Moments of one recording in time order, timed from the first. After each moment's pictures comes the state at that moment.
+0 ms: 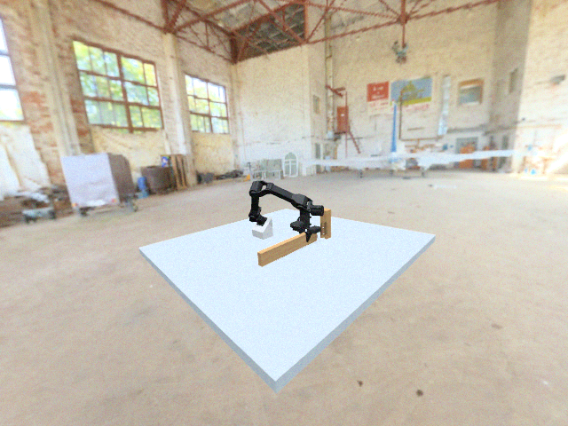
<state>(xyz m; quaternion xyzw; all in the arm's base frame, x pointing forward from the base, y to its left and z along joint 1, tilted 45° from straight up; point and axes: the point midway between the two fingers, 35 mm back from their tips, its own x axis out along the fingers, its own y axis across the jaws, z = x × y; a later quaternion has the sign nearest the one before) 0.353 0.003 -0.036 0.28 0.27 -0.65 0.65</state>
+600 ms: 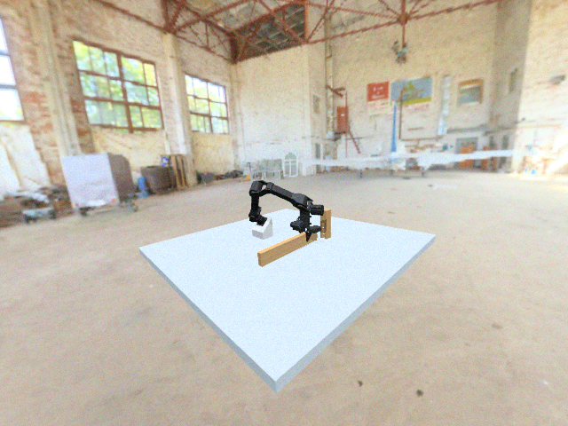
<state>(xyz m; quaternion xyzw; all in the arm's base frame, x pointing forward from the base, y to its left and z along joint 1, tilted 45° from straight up) 0.353 0.005 -0.034 0.28 0.27 -0.65 0.65</state>
